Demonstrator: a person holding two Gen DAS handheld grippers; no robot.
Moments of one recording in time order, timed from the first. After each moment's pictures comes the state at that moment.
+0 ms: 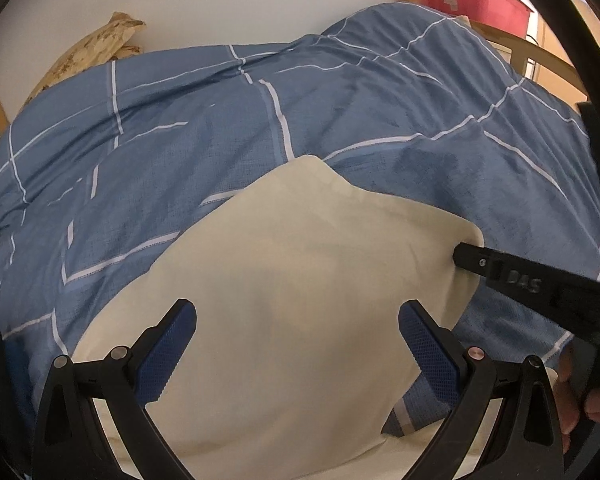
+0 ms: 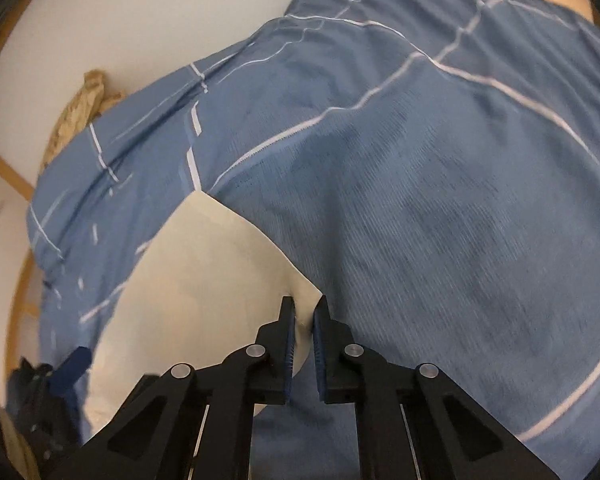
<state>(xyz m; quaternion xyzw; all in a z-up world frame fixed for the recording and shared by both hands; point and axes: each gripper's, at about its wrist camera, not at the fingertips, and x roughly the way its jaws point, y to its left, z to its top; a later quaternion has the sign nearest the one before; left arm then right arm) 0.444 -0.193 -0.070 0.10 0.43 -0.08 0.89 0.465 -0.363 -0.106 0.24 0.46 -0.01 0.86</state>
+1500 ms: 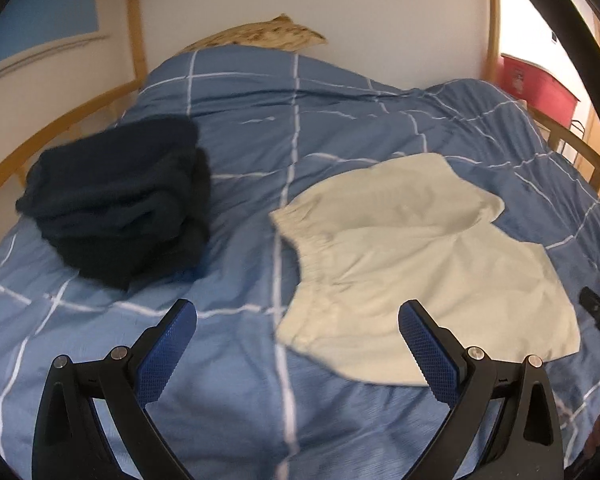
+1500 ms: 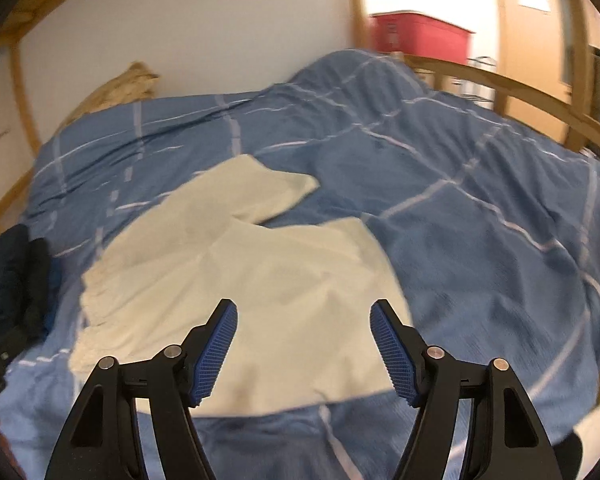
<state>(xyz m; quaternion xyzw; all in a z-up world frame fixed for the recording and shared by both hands) 0.151 0.046 -0.015 -0.01 0.37 0.04 0.93 0.148 -0.264 -0.024 0.10 0.36 -0.12 0.92</state>
